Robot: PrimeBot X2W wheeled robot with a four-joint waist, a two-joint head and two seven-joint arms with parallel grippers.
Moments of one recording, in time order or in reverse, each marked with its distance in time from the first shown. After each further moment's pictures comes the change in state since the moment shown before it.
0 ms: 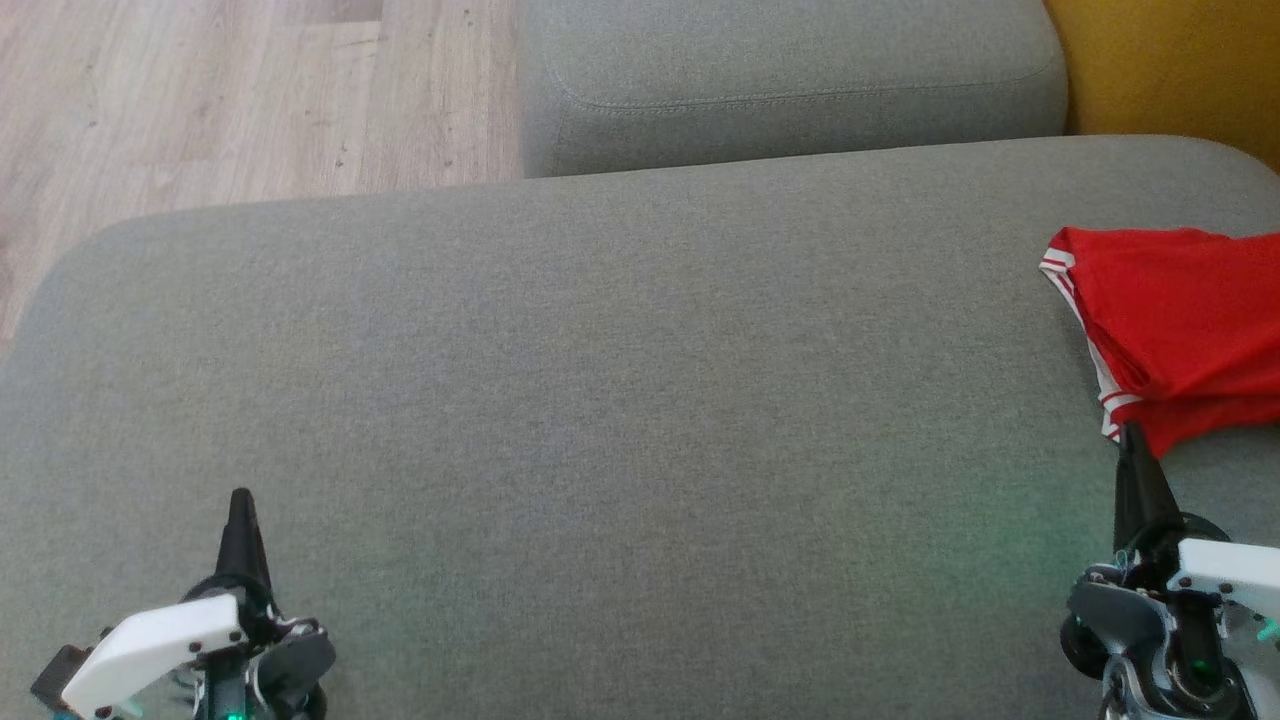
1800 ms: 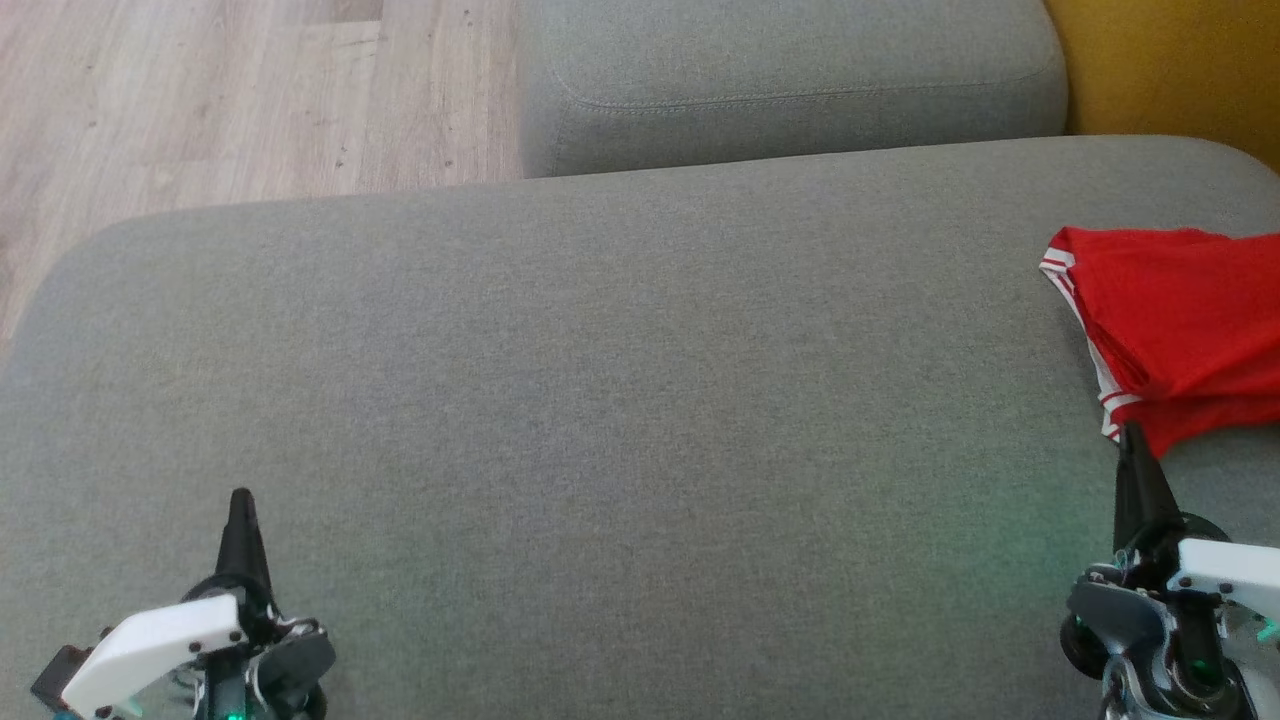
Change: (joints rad) left arm 0.000 0.000 0.000 0.000 0.000 0.000 0.000; right arm 0.000 0.000 0.000 0.000 0.000 0.000 0.000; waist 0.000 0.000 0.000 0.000
